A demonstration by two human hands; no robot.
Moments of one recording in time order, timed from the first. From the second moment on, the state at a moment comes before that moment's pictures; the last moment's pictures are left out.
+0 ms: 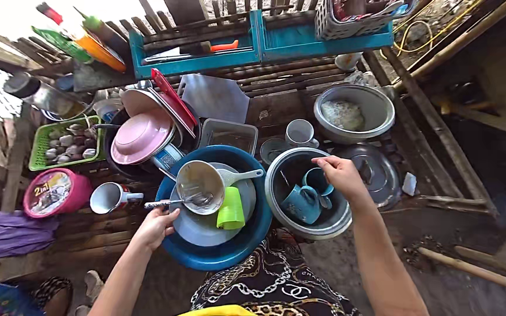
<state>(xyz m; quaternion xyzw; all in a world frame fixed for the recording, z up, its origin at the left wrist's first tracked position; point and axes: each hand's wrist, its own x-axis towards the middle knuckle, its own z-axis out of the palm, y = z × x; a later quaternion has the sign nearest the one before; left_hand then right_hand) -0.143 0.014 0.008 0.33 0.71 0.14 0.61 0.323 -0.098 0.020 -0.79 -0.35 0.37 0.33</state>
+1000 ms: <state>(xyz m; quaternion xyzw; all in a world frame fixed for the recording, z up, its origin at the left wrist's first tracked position) -0.040 0.045 0.018 0.78 0.60 0.01 0.19 0.330 0.072 -0.052 -0.85 -0.44 0.24 -0.13</state>
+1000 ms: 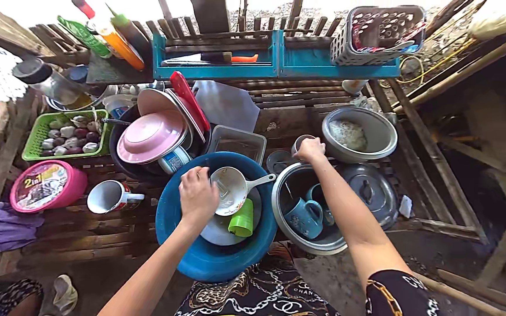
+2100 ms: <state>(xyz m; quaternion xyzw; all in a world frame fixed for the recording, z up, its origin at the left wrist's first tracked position) 0.138 0.208 -0.013 0.92 0.34 -0.11 0.16 0.282 -0.039 0.097 -0.67 -0.71 0.02 0.20</state>
